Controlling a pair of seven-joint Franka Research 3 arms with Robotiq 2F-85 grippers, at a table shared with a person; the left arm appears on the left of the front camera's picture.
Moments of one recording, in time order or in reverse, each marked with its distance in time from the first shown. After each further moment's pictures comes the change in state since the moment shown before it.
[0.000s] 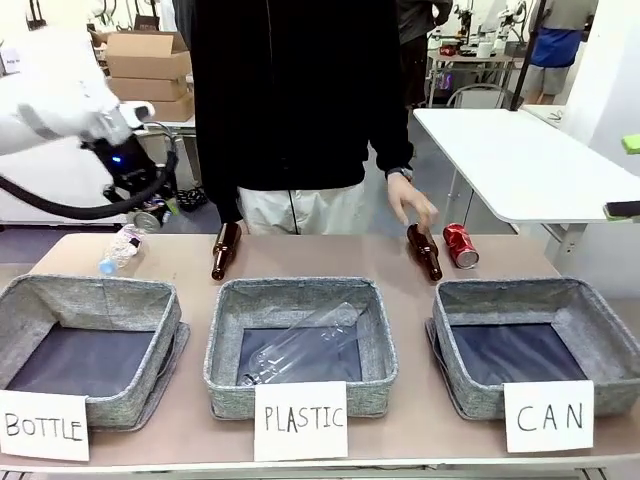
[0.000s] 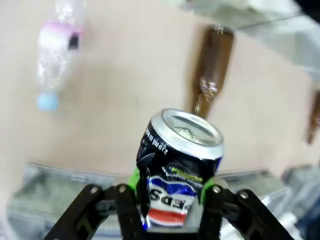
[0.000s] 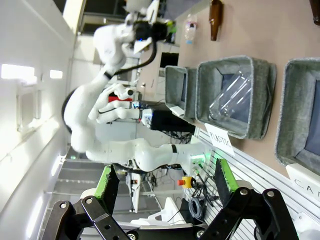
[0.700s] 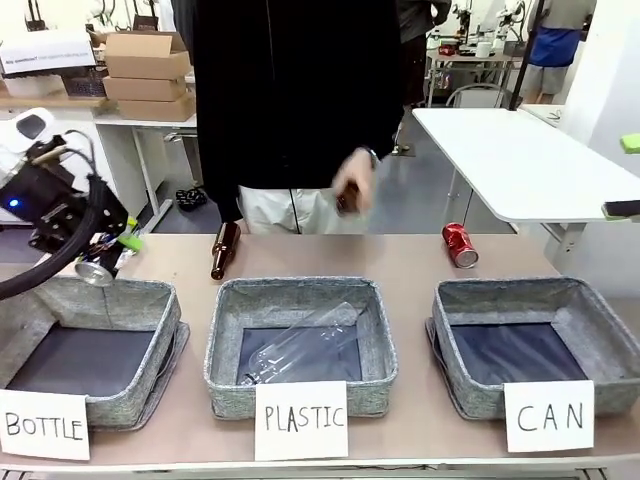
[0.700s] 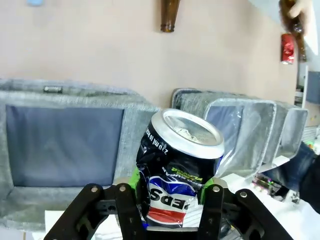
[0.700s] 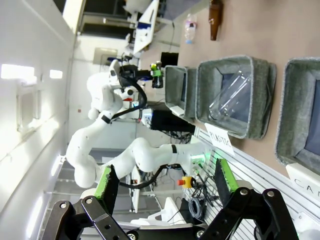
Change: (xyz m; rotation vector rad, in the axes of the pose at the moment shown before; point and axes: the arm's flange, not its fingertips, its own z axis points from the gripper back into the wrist) left arm -0.172 0.038 0.050 -0.224 -0.040 -0.074; right arm 0.000 0.000 0.000 -0.001 0.000 0.000
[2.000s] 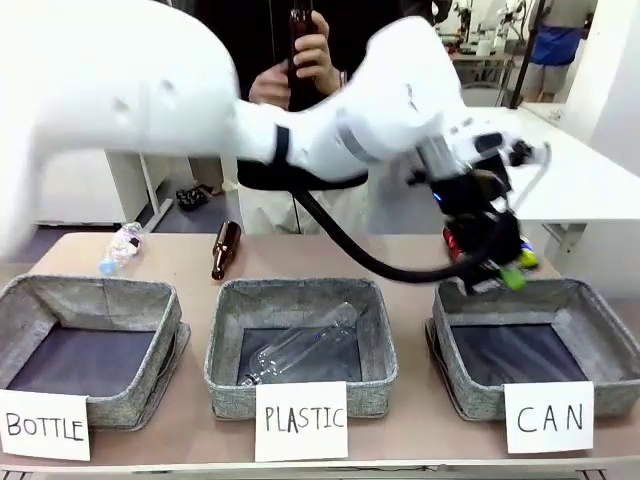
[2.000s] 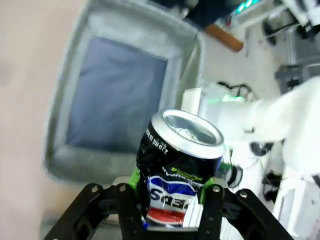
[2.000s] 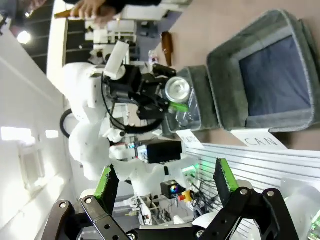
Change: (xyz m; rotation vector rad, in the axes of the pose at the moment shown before) left arm -0.072 -0.489 -0.297 -0.360 0.467 -1.228; right arm -0.063 -0.049 0.149 -0.111 -0.227 -0.222
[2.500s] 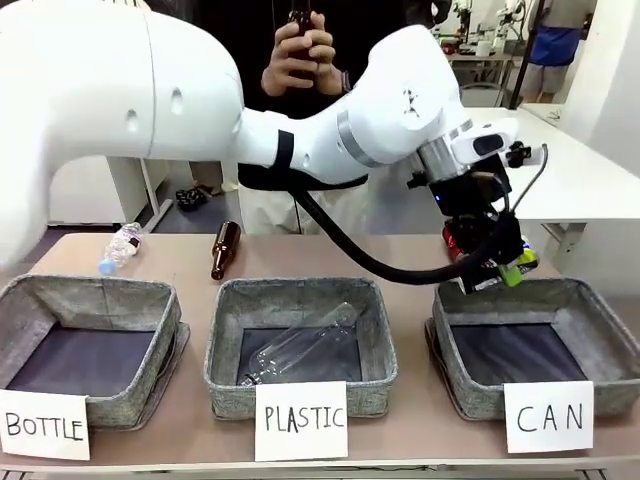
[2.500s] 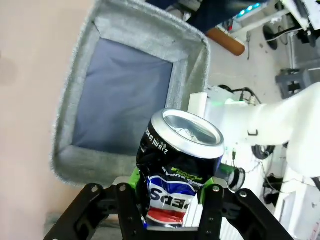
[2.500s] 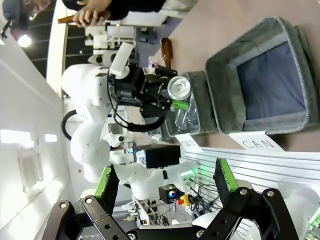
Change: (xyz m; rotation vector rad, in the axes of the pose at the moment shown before) left arm -0.004 0.014 0.005 0.017 -0.007 0.012; right arm -0.002 0.005 0.011 -0.007 -0.028 0.010
